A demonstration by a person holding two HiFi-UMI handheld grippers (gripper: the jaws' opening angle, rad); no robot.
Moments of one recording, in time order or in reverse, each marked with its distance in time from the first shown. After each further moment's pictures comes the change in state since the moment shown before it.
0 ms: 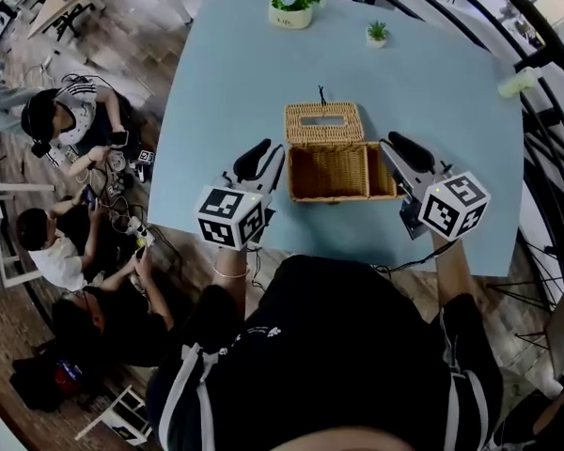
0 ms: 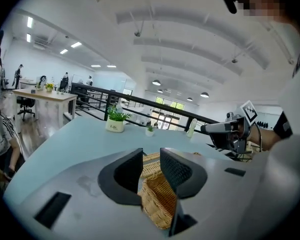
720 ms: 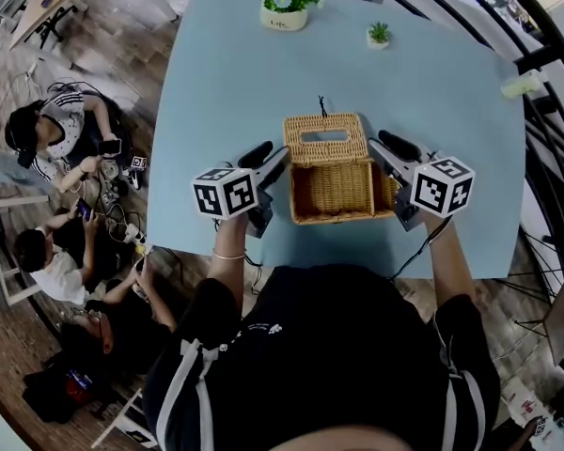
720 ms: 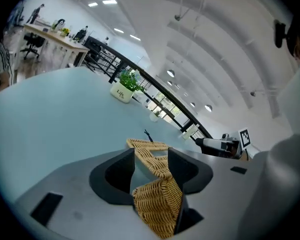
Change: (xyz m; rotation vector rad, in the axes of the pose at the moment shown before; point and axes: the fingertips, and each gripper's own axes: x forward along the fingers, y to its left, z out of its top) left arm 0.067 0.055 -0.049 -0.424 0.176 -0.150; right arm 0.068 -0.046 -0.035 0.177 0.144 -0.023
